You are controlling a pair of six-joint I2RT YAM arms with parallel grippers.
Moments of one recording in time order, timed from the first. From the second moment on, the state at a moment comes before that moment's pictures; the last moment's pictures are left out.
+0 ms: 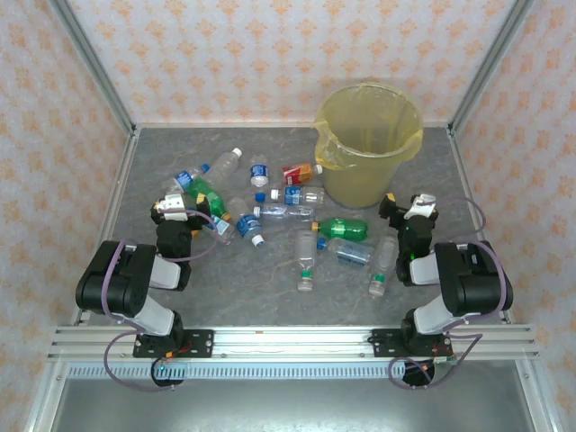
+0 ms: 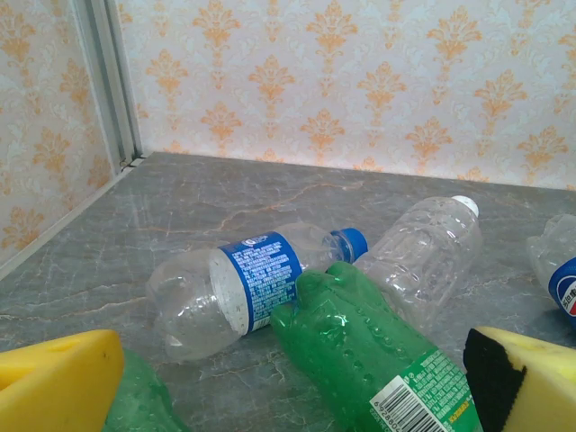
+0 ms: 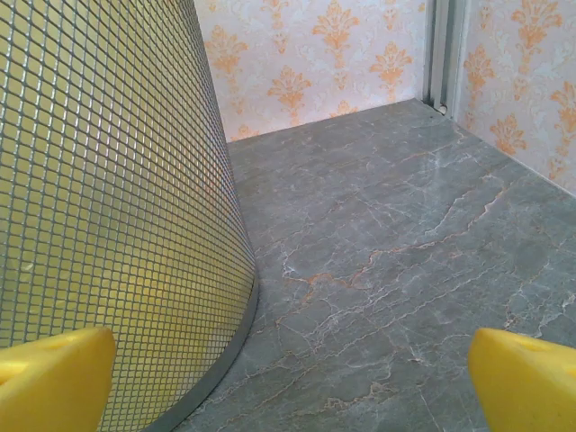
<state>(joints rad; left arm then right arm) -0.02 1.54 0.19 1.24 -0.24 -0.07 0.03 1.52 0.22 1.12 0.20 0.20</state>
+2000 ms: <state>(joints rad) 0.00 1.24 0.57 0.59 -0.40 -0.23 0.03 1.28 0.33 0.83 0.26 0.25</state>
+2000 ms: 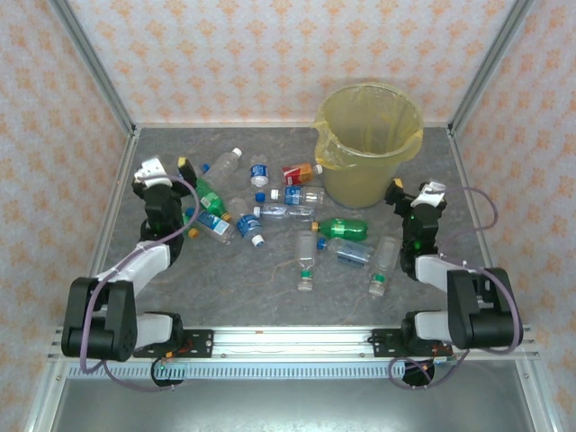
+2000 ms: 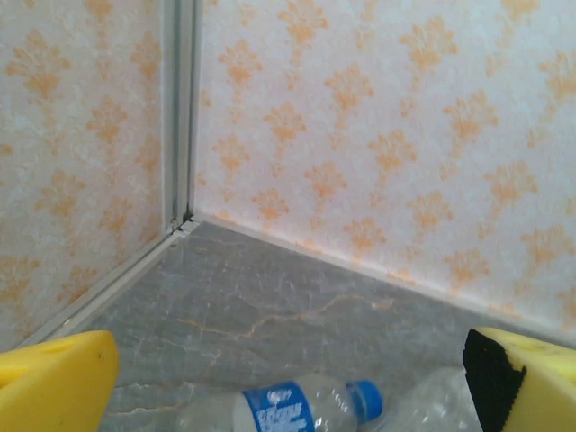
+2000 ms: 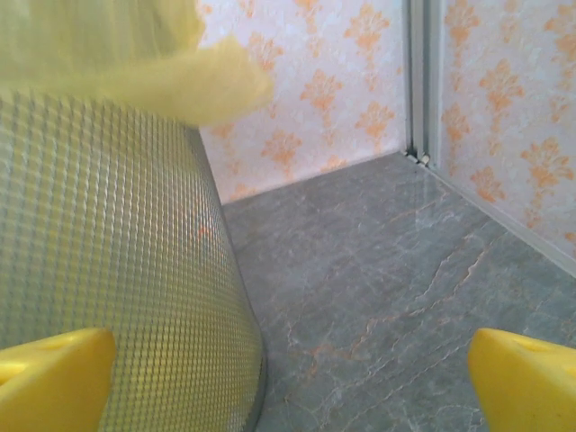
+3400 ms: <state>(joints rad) -0.39 1.16 0.86 -0.26 -0.16 -0.70 0.21 0.83 0.59 -0.59 0.16 0.85</state>
